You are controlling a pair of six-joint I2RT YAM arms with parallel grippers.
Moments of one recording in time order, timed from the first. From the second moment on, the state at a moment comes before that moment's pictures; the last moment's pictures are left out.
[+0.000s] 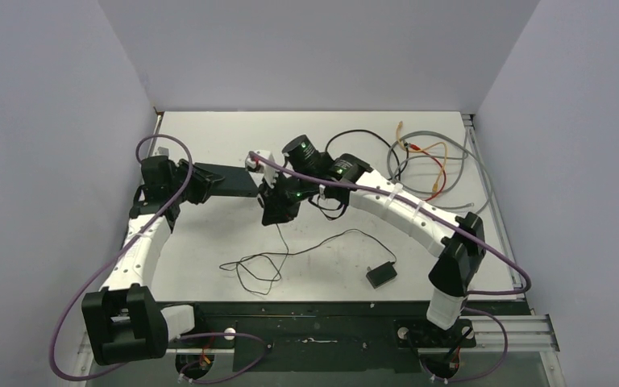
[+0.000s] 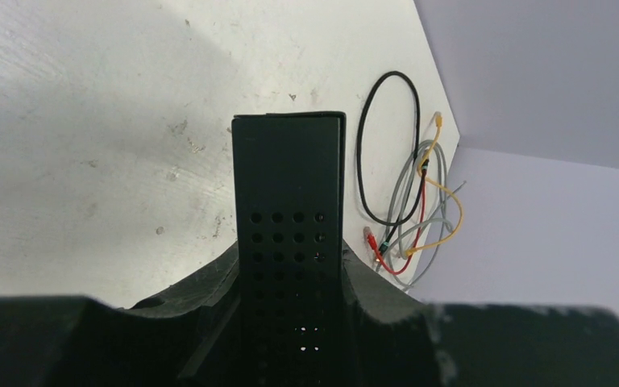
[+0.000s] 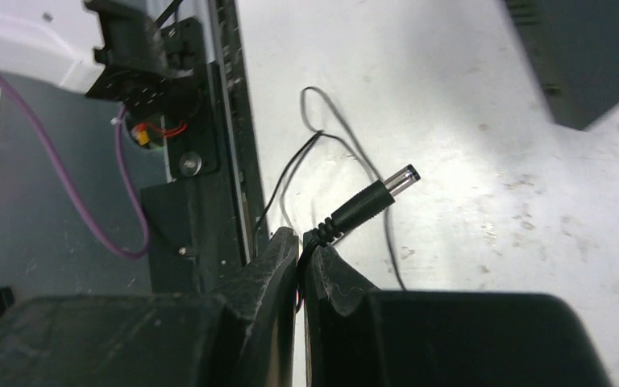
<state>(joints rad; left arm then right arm) 0.11 1.19 0.85 -0.24 0.36 -0.99 0.93 1.77 1.74 -0.74 -0.60 -0.10</state>
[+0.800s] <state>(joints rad) 0.12 1.29 0.83 -0.25 0.37 -0.86 0.52 1.42 1.81 -0.60 0.02 -0.02</state>
